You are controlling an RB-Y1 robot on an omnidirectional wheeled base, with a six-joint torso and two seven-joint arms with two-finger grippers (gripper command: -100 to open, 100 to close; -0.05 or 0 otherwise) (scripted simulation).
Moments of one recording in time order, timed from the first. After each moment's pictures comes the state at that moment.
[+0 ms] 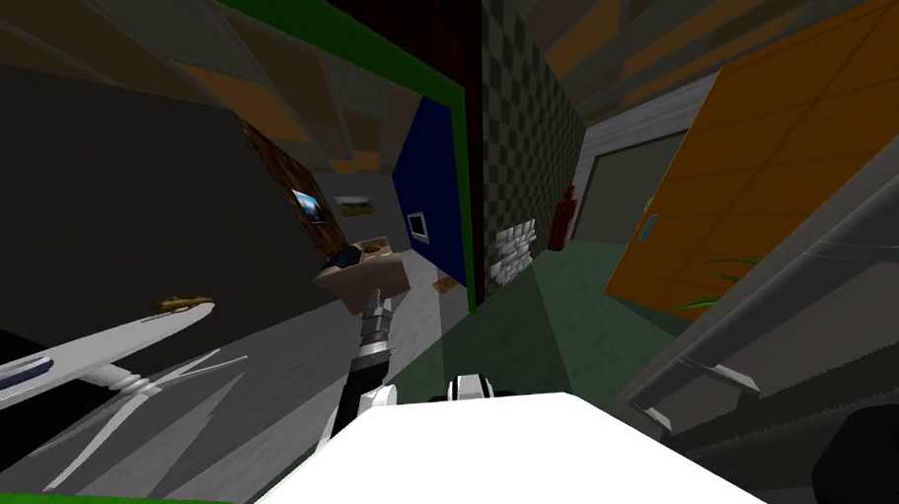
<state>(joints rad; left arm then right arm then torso) 0.55 -0.04 -0.04 -2.21 -0.01 -0.35 -0.09 2.34 -0.53 -1.71 -1.60 0.12 -0.38 0.57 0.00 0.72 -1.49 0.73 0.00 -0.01</state>
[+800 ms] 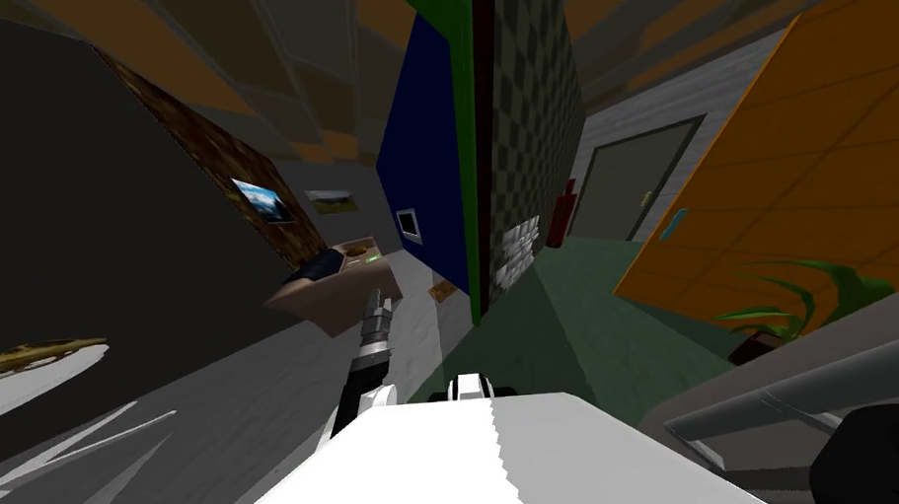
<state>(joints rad) 0.55 -0.04 -0.04 -2.21 -0.01 -0.35 -0.09 2.35 -0.48 -1.66 -1.57 0.16 -0.38 0.54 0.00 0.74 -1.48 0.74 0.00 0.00</state>
